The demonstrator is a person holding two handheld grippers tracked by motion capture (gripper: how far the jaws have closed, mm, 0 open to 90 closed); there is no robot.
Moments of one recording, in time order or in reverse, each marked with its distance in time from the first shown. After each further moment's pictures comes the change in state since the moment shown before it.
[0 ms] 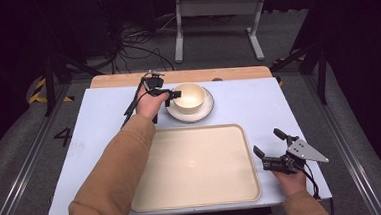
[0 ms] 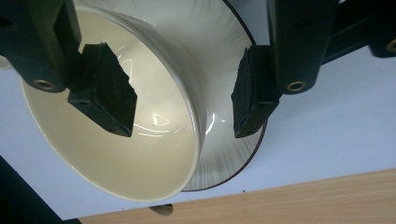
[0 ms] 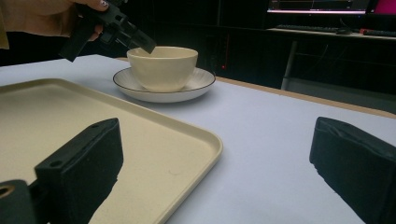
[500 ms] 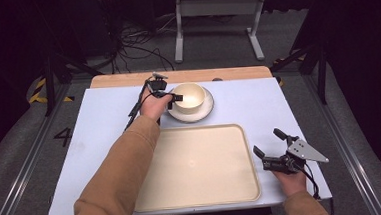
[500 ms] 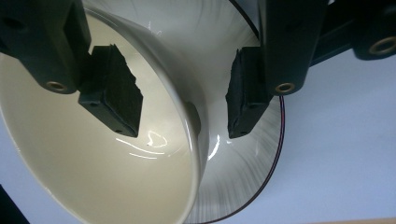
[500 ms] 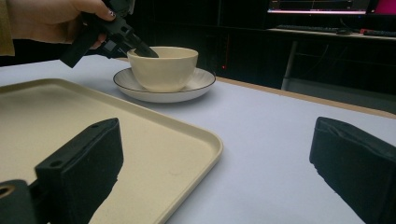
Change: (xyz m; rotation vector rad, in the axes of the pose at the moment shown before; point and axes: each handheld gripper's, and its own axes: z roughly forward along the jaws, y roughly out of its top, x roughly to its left) left arm -0.003 -0.004 0.013 0.088 0.014 -0.058; right arm 0.000 0.000 0.000 -0.001 0.001 -0.001
